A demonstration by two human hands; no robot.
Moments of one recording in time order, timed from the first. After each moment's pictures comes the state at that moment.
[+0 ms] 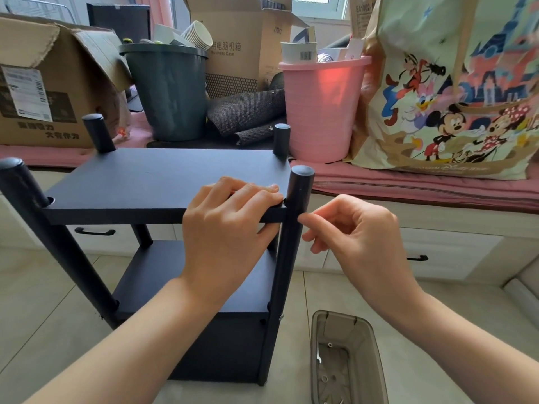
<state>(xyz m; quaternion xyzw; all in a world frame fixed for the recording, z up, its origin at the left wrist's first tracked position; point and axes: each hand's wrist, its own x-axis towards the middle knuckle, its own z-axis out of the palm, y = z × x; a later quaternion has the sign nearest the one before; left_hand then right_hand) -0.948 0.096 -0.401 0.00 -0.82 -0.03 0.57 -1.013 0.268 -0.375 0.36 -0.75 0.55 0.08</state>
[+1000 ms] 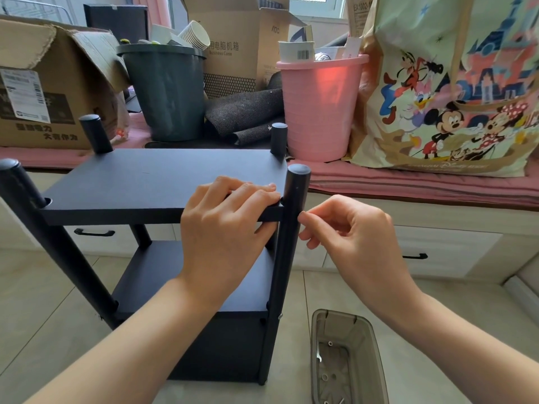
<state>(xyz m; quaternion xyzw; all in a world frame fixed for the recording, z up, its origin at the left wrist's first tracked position) -0.948 0.098 -0.399 -0.01 -0.83 -0.03 0.56 -1.012 0.268 -0.378 0.37 -0.76 0.53 0.09</state>
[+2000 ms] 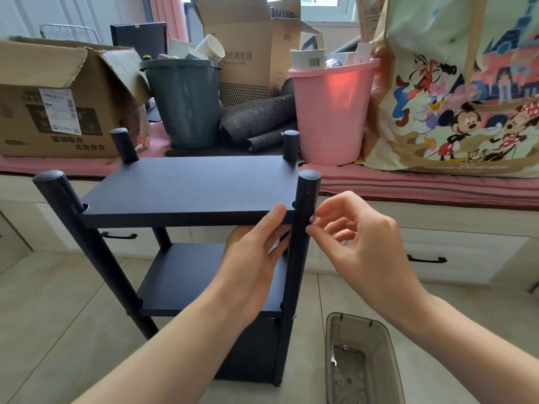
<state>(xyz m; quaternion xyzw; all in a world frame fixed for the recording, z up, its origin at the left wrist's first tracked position) -0.934 0.133 -0.392 0.11 -0.48 -0.85 0.20 -1.008 0.266 -0.379 0.38 -0.76 0.51 0.12</state>
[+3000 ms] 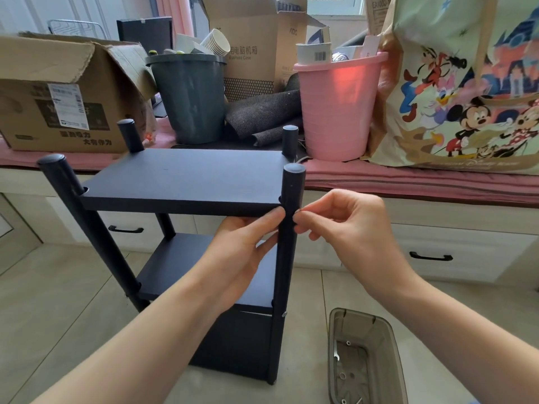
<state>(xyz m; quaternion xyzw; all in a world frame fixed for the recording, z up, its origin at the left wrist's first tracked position) -0.924 0.110 -0.389 0.07 -0.55 -0.81 0.17 -1.005 0.254 -0.367 0.36 -0.71 0.61 -0.03</state>
